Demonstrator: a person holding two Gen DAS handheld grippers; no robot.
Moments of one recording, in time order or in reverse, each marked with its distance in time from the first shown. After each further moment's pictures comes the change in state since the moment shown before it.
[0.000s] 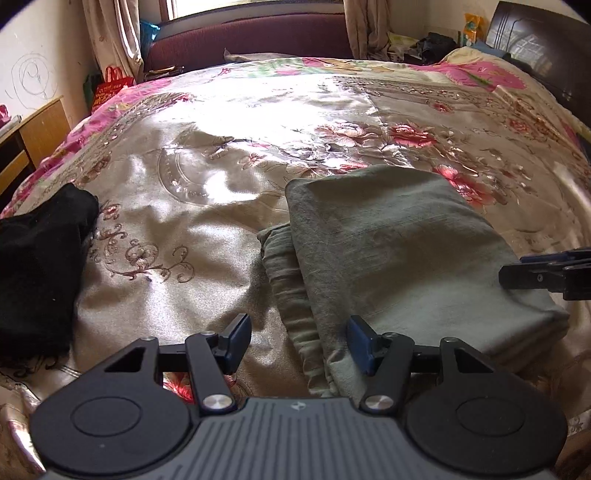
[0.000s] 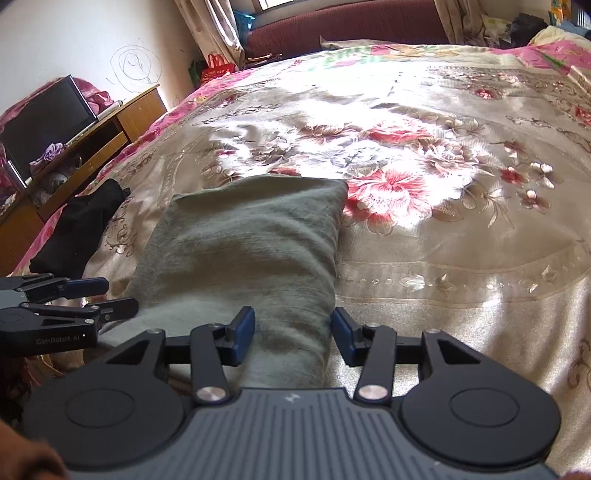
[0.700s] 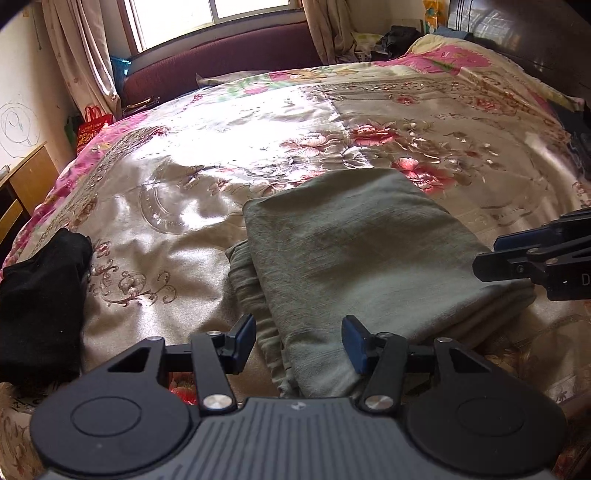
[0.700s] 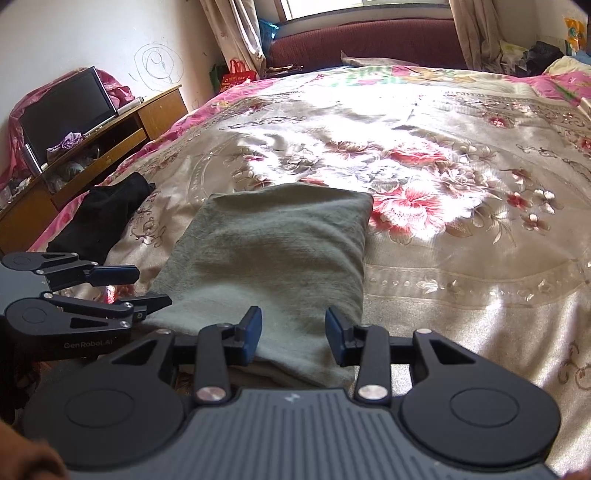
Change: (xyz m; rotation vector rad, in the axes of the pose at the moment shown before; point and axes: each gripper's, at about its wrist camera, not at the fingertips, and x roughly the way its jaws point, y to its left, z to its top) left arm -0.026 -0.042 -0.007 0.170 -0.041 0.034; right arm -0.030 0.031 -0.013 -0.095 -0.044 -0.005
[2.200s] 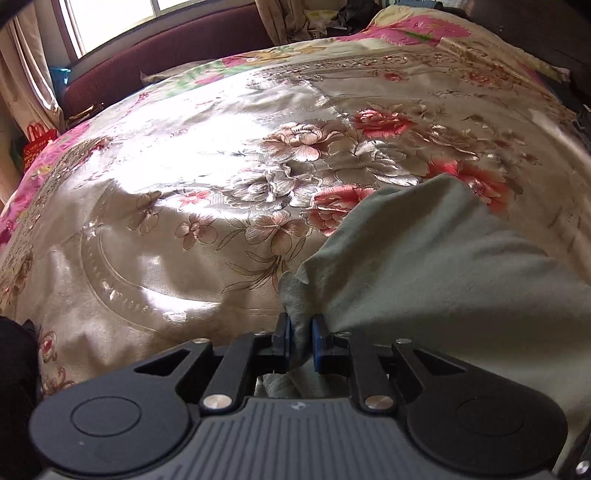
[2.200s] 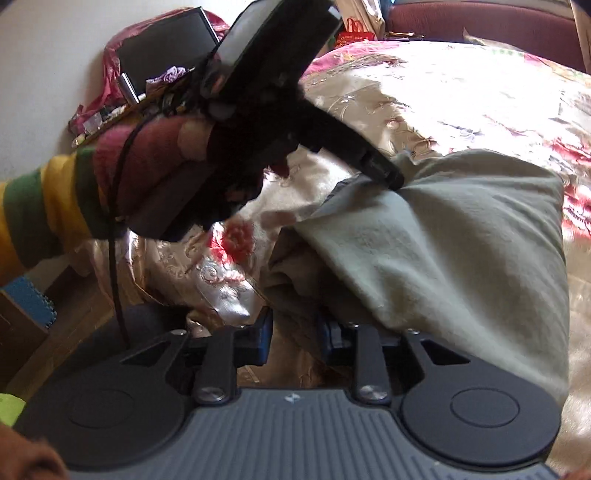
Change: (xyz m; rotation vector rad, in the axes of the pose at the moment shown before) left arm 0.111 0.048 0.070 0.142 0.045 -0.112; right arm 0.055 0.080 -0.011 -0.187 0.128 0.329
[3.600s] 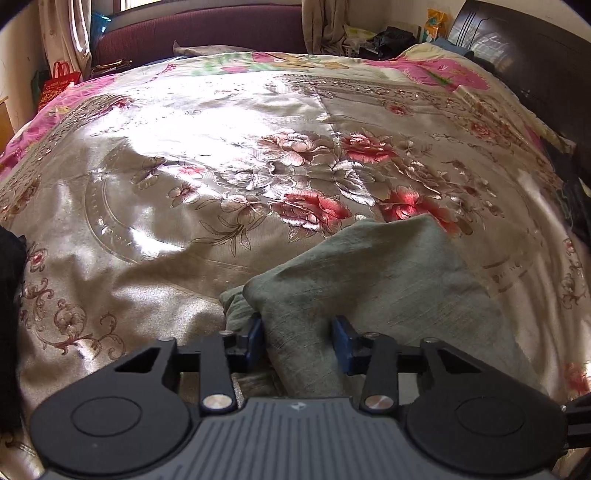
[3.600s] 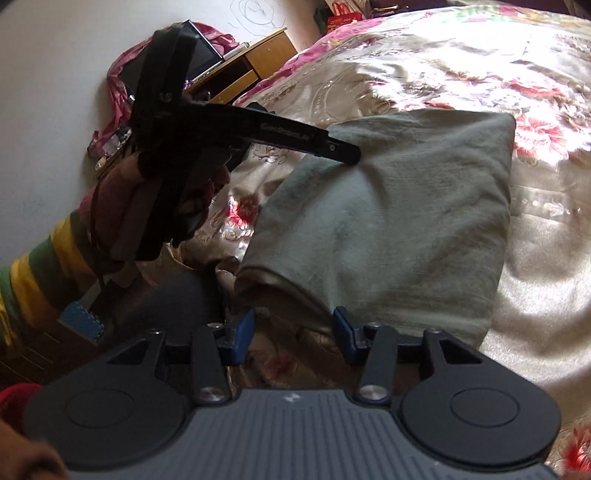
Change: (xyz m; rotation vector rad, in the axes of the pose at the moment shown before) left arm -0.045 -0.022 -0.012 -0.247 0.002 -0.095; right arm -0.063 -0.034 -0.036 0.103 0.048 0.083
